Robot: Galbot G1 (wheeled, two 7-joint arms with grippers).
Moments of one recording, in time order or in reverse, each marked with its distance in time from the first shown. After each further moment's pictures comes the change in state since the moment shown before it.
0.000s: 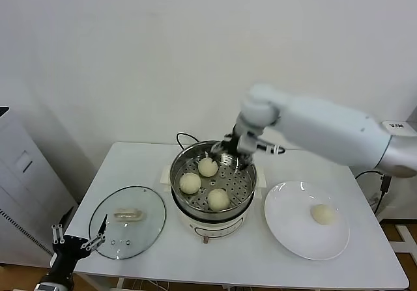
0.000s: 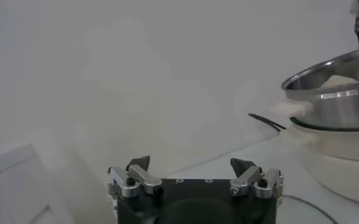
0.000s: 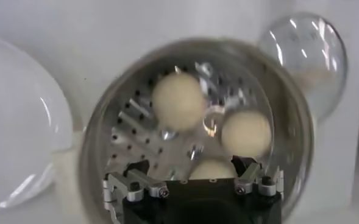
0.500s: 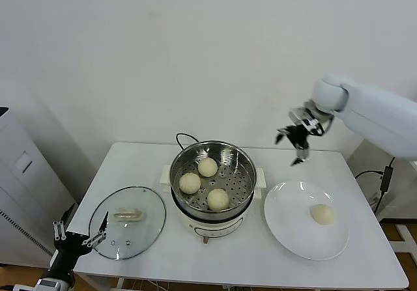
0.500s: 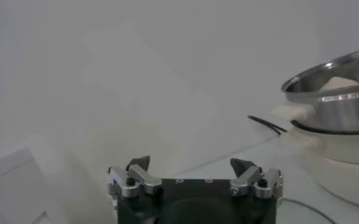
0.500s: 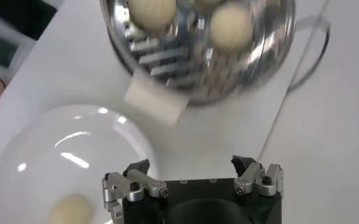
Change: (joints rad) left arm -0.014 0.012 0.007 0.003 0.005 0.017 -0.002; right arm -0.083 -0.220 -0.064 -0.196 0.131 -0.325 -0.003
